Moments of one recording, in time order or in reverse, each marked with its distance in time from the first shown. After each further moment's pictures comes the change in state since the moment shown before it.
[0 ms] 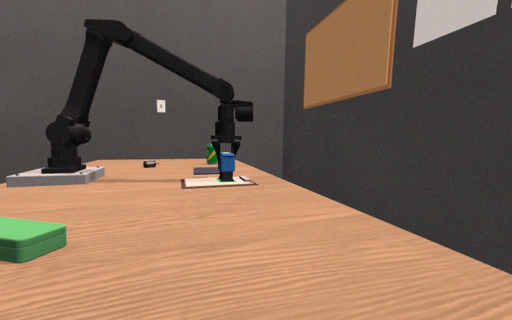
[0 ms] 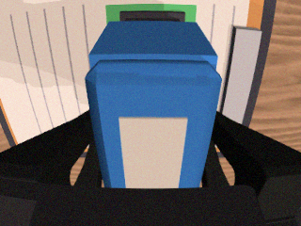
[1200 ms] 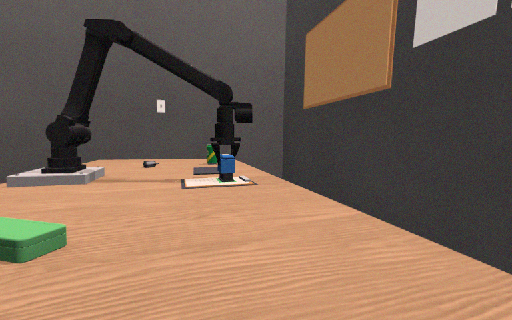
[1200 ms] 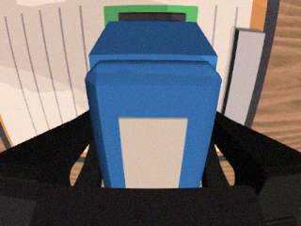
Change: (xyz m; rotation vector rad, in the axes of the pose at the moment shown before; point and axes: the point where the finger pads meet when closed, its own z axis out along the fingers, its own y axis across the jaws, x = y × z) arm 0.000 0.001 0.007 0.013 0.003 -0.002
